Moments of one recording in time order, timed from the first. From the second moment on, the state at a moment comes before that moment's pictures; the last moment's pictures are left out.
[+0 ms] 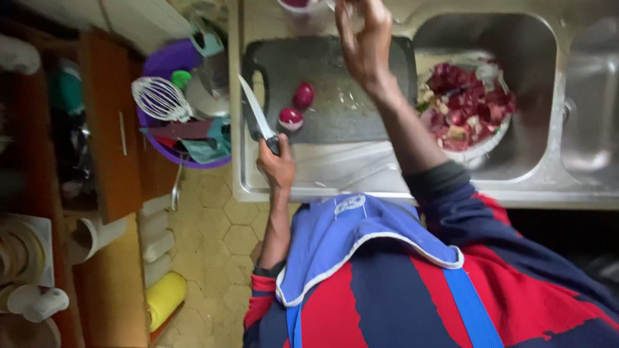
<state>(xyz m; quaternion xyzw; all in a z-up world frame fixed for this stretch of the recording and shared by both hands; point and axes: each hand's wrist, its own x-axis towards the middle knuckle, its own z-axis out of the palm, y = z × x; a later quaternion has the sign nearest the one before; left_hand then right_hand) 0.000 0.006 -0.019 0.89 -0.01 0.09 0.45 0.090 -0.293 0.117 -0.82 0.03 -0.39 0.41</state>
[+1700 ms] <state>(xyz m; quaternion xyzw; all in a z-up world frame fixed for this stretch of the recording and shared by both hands) -0.035 -0.027 0.018 0.87 -0.10 -0.18 0.45 -0.089 -0.290 0.003 -0.91 0.10 -0.21 0.35</state>
